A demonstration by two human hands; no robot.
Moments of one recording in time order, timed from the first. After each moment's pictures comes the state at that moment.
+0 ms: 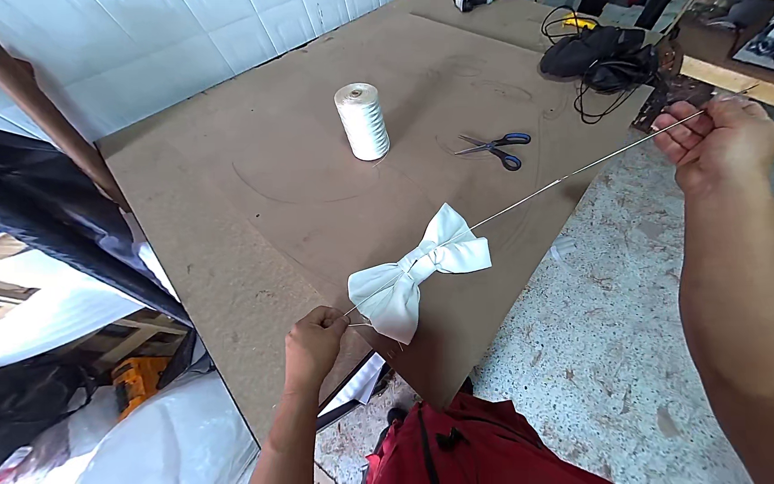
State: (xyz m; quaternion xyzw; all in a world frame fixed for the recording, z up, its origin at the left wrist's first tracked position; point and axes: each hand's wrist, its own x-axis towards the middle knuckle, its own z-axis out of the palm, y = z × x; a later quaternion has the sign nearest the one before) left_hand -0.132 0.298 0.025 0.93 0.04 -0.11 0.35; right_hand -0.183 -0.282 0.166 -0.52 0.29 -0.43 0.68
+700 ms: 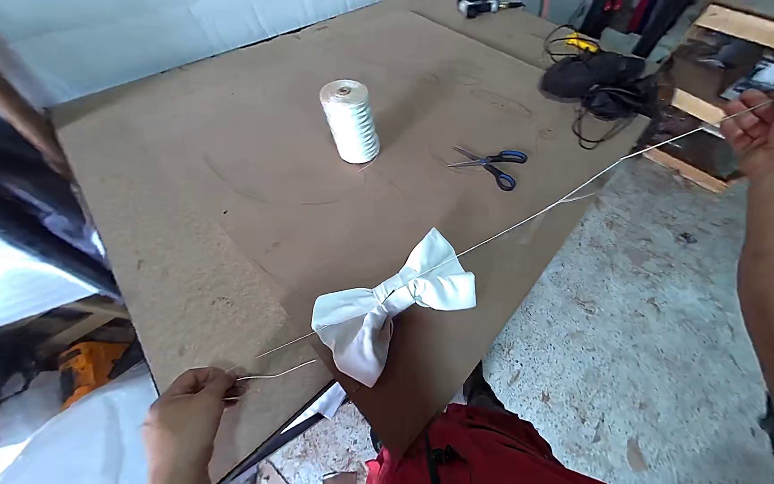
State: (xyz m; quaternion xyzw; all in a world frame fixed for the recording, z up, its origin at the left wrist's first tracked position) left_hand -0.149 0.375 0.005 0.85 0.24 -0.01 0.48; right_hand -0.145 -0.436 0.183 -0.56 0.33 -0.43 0.63
